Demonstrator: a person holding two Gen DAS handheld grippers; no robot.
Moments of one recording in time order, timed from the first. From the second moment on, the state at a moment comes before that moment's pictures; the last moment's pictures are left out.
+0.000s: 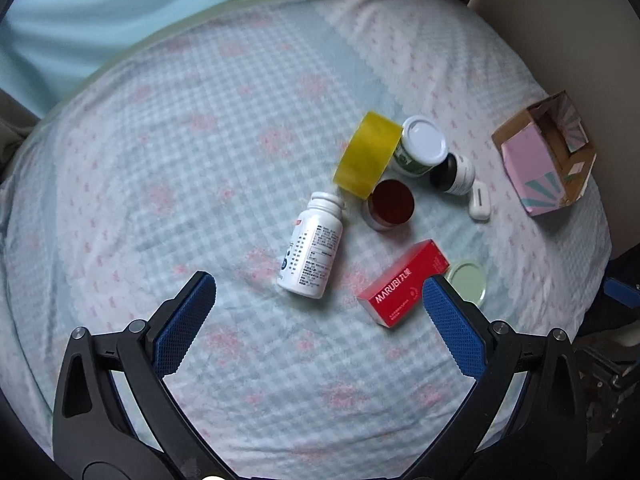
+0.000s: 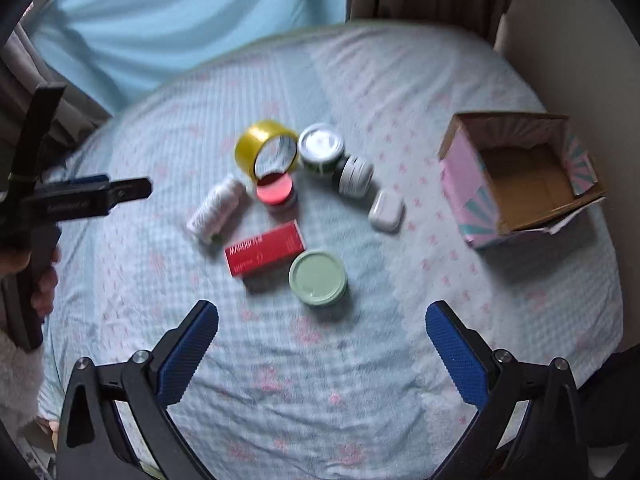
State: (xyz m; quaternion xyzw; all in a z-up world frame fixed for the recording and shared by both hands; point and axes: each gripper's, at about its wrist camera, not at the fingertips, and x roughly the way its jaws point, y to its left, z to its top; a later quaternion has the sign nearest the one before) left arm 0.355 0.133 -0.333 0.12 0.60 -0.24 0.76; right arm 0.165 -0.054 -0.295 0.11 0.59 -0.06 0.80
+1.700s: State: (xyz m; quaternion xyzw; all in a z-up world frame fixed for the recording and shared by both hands) left arm 0.344 0.129 -0.364 0.11 0.63 -0.23 0.73; right arm 0.214 -0.040 -0.364 0.11 0.68 -0.01 0.73
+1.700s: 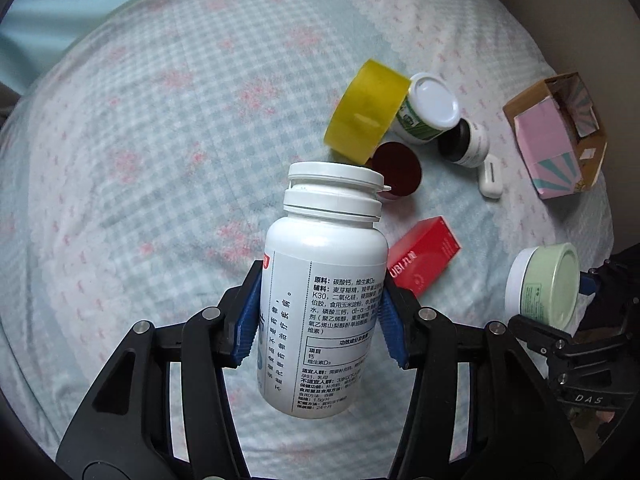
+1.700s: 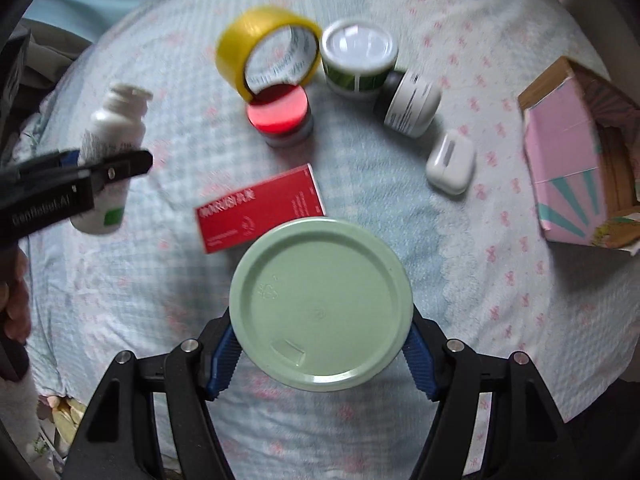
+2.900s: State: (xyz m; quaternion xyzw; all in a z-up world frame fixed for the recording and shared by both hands) left arm 0.243 -0.182 -0.192 -0.04 0.56 -0.17 0.81; right arm 0.231 -0.361 -0.233 0.06 0.58 0.06 0.81
